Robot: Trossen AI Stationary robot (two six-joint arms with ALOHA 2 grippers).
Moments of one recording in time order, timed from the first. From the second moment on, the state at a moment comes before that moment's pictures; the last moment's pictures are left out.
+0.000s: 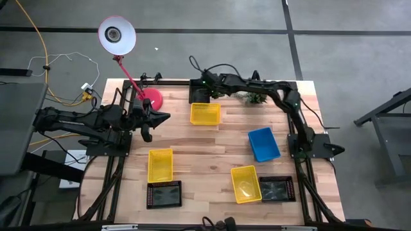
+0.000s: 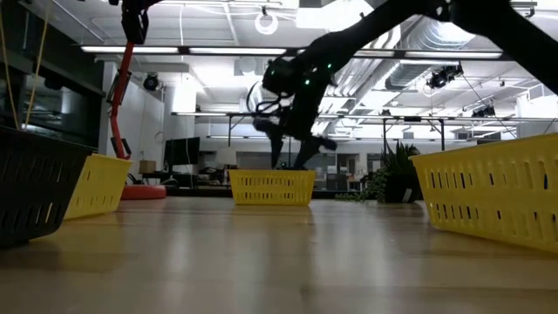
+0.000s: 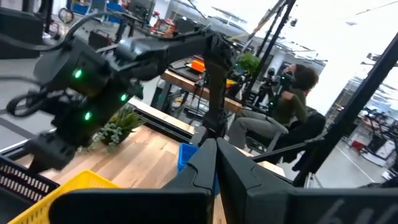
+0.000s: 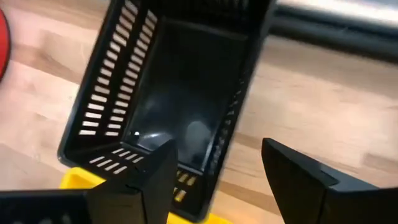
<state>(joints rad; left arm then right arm) 0.04 0.63 0.54 0.11 -0.28 -0.39 -0.45 2.18 1.78 -0.67 0.16 0.77</state>
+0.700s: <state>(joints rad) 0.04 0.63 0.54 0.11 -0.30 -0.39 -0.49 2.24 1.80 -0.70 0.15 0.80</state>
